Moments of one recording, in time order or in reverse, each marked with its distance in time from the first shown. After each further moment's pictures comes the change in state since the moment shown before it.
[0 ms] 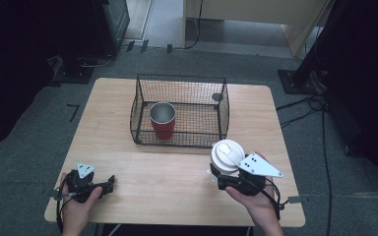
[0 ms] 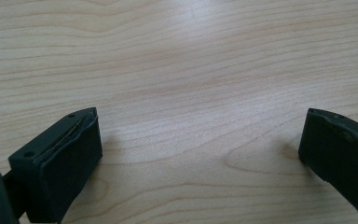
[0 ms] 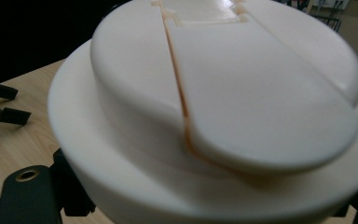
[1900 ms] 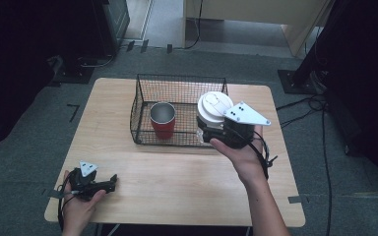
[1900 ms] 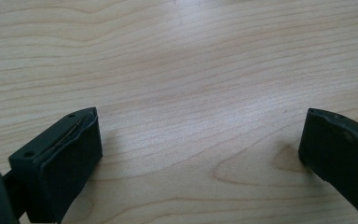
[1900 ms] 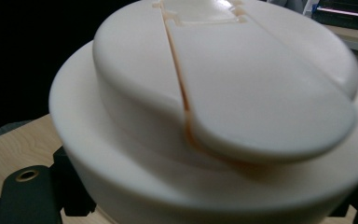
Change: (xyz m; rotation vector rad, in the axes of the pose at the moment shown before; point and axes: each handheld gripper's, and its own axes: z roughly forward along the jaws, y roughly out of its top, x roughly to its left) left arm -0.004 0.004 0.004 0.002 -0.019 0.020; right arm -0.005 0.115 0.046 -0.080 -0.058 -0.053
